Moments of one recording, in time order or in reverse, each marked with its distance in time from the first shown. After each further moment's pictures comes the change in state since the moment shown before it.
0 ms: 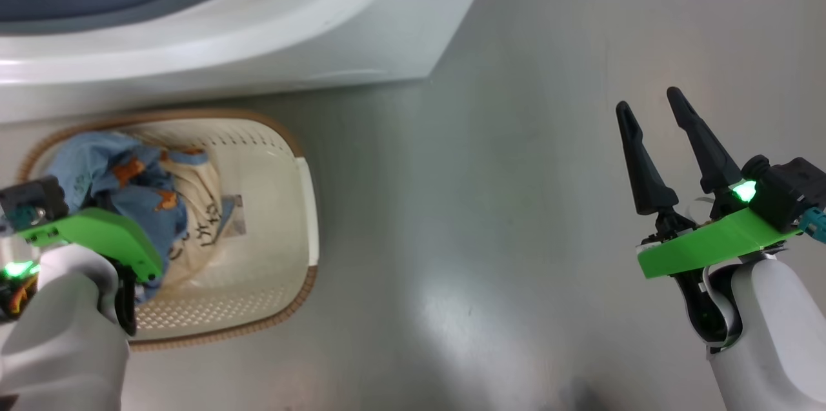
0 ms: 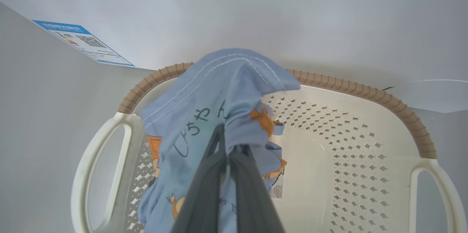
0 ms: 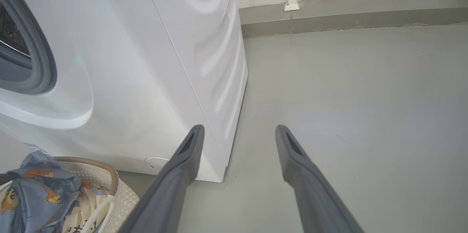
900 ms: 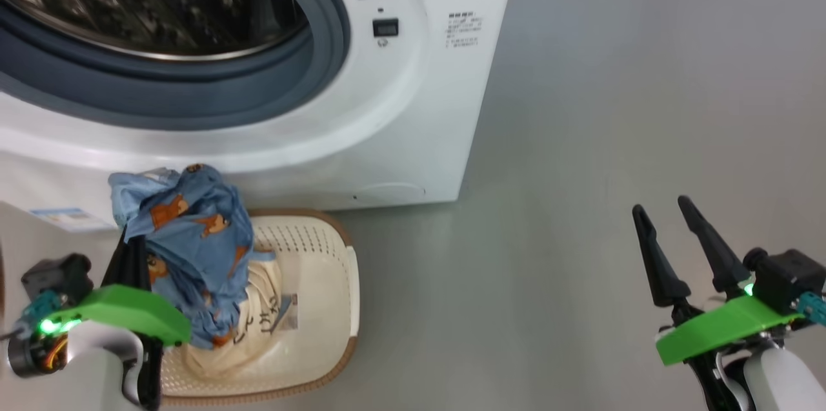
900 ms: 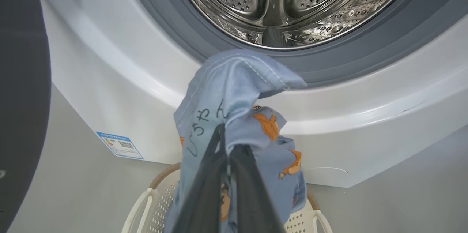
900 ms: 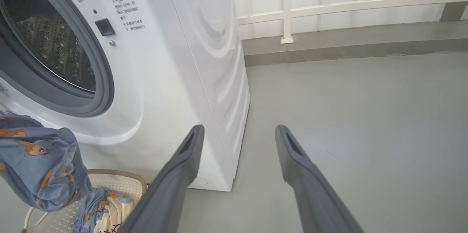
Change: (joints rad) left arm 0.383 -0.057 0.233 -0.490 0.142 -0.088 -0.001; right arm 0.206 -0.016 -0.037 0.044 0.014 0.000 0.000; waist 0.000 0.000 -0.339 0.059
